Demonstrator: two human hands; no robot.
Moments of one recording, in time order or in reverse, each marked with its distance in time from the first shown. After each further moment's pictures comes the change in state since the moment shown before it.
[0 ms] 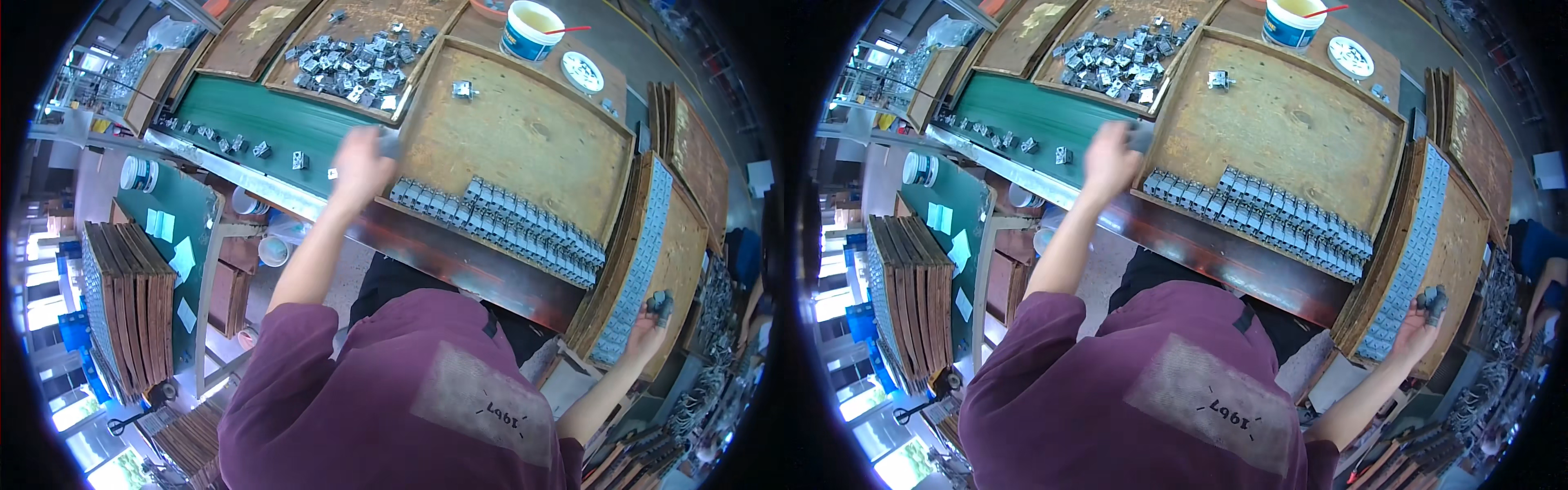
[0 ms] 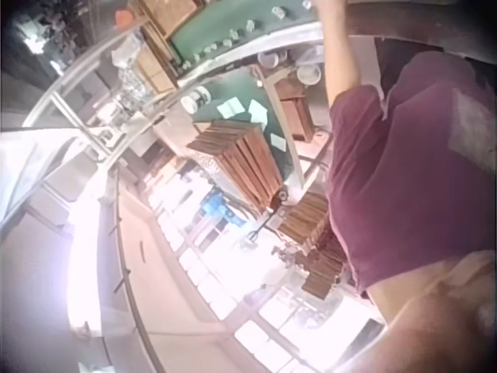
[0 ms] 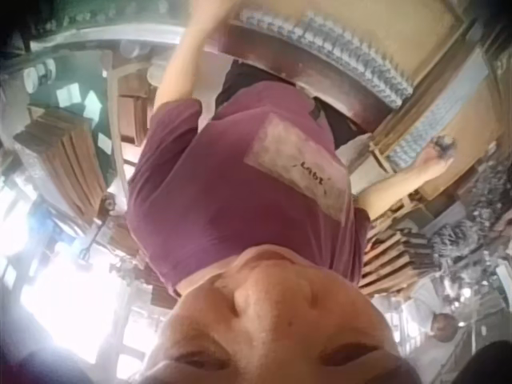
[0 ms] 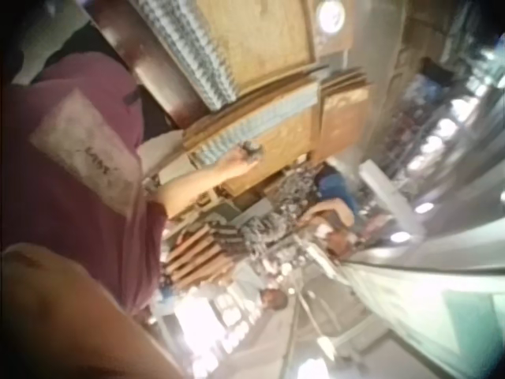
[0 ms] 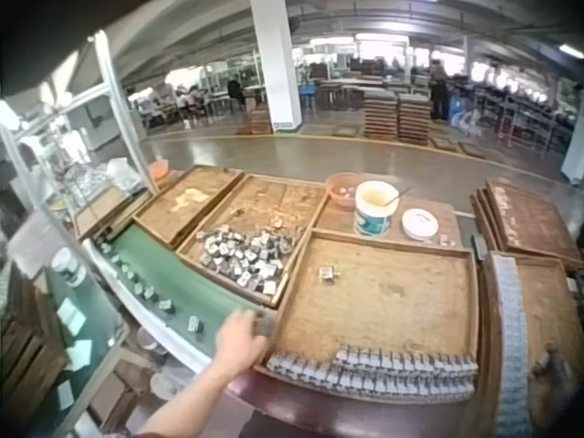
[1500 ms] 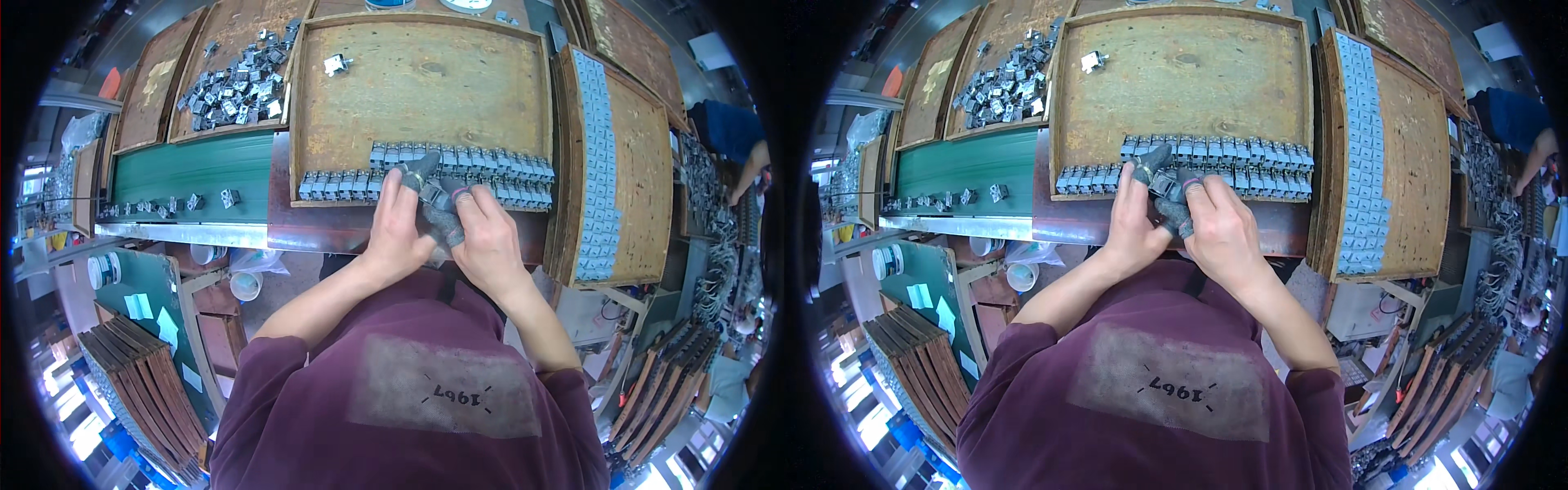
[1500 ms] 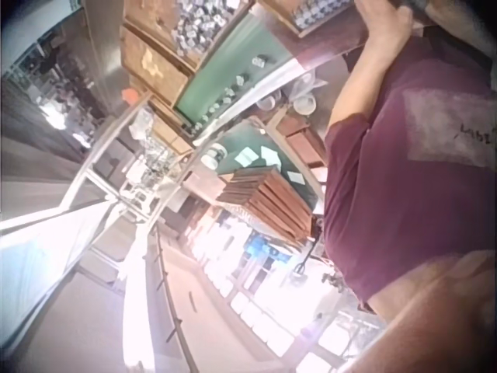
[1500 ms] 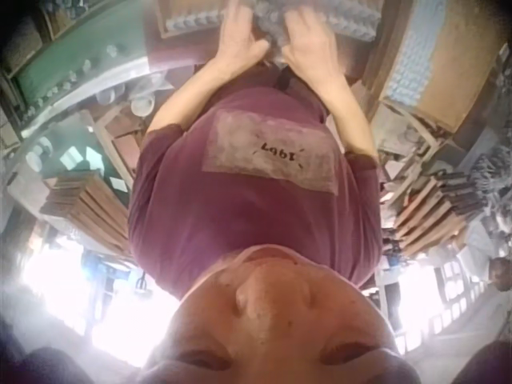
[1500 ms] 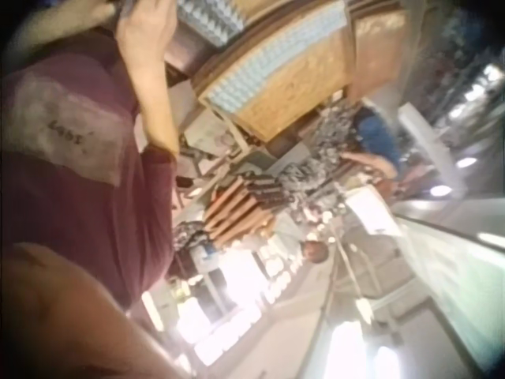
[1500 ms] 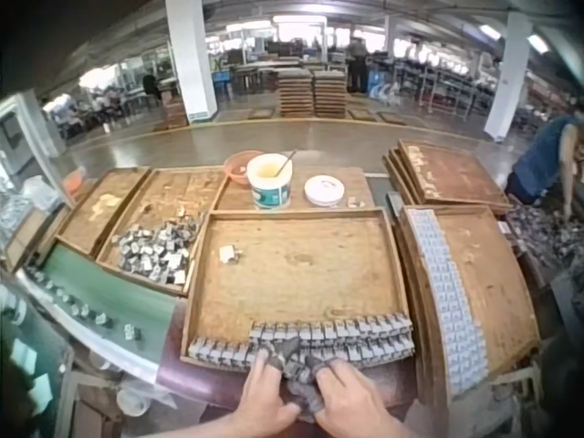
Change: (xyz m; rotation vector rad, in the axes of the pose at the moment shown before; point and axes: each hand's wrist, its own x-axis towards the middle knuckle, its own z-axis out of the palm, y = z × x) left_hand -0.104 0.159 0.033 -0.616 -0.213 0.496; right_hand -0.162 0.060 0.229 -1.100 -0.728 -0.729
